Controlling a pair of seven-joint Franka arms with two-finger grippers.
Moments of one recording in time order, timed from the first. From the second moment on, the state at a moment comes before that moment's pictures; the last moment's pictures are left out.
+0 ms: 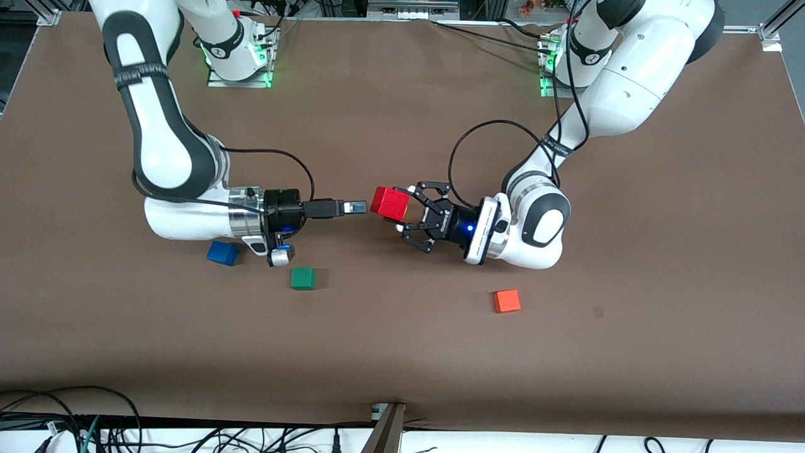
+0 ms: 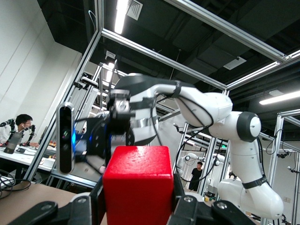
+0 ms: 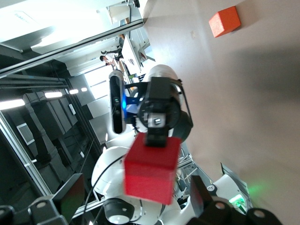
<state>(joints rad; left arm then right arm) -0.12 0.88 -0.38 -1.45 -1.75 1.69 2.04 0.38 0.49 -0.06 -1.62 1.55 1.83 -0.12</state>
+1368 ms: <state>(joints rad) -0.13 0.88 -0.36 -1.44 -1.75 1.74 2.06 0.56 0.45 -0.07 -1.65 1.43 2.23 0.01</state>
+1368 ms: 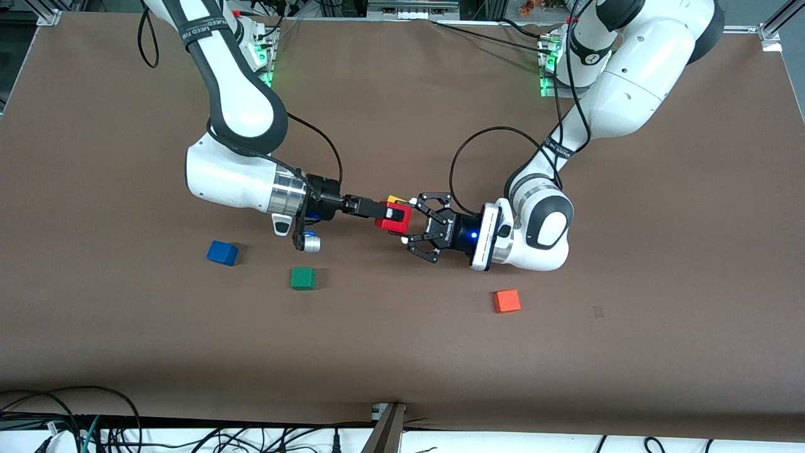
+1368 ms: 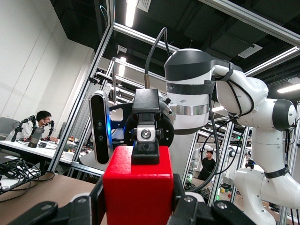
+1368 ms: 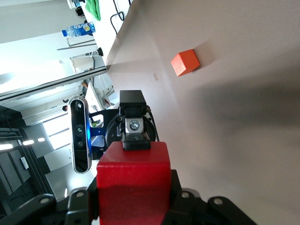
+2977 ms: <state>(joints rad) 0.35 0.67 -0.34 -1.34 -0.74 1.70 1.41 0.41 0.58 -0.33 -1.68 0.19 2.02 0.00</state>
